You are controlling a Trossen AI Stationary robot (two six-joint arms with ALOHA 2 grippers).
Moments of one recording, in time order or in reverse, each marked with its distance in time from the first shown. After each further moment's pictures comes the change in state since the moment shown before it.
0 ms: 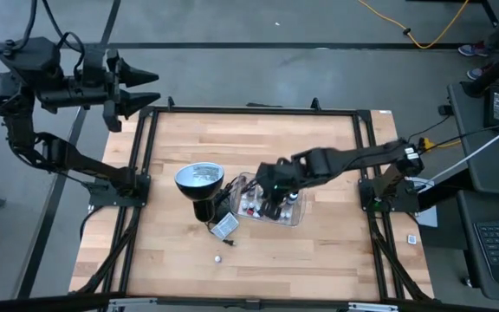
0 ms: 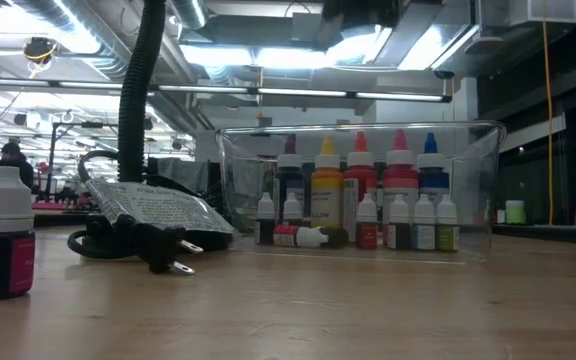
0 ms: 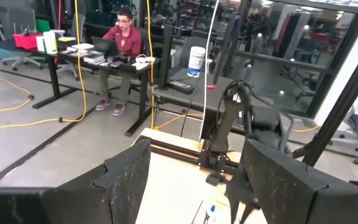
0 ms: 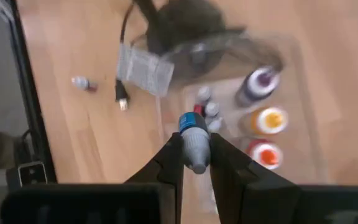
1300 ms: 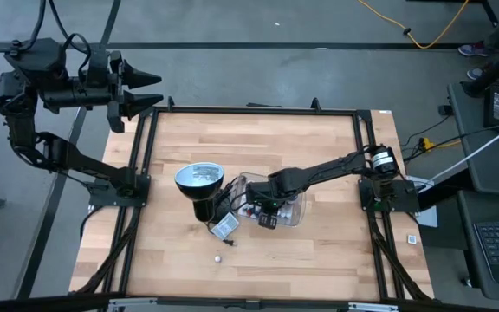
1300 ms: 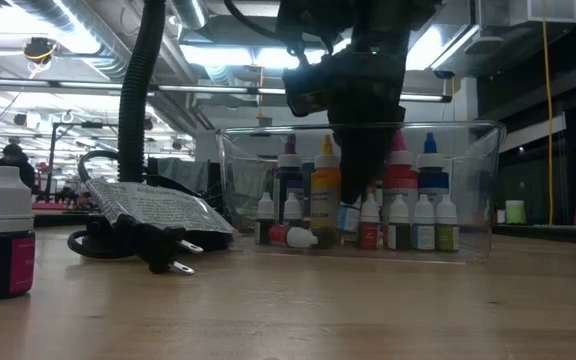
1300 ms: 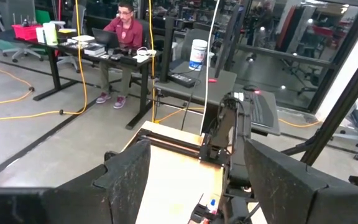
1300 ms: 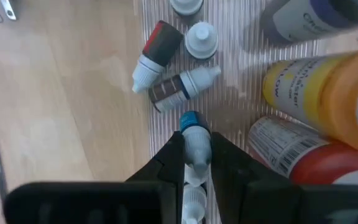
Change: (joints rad) left arm 0.000 0.010 0.000 -0.023 -0.003 -0.010; right arm -0.049 0.215 -0.321 0.247 -0.113 -0.163
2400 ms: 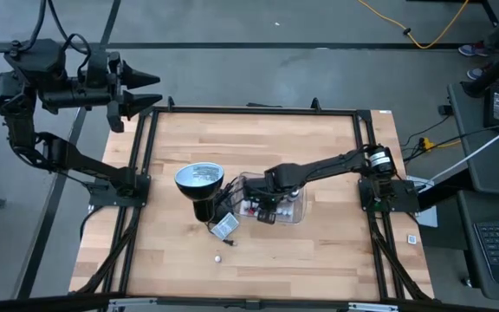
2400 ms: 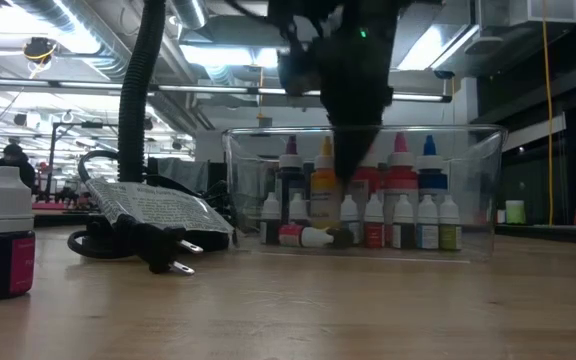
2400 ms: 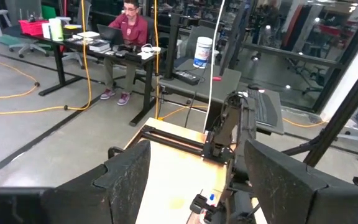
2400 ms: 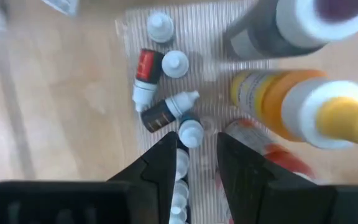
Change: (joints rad) left arm 0.000 -0.004 0.001 -0.019 -0.018 -0.013; right arm -0.007 0.015 0.136 -0.165 0.069 -0.031
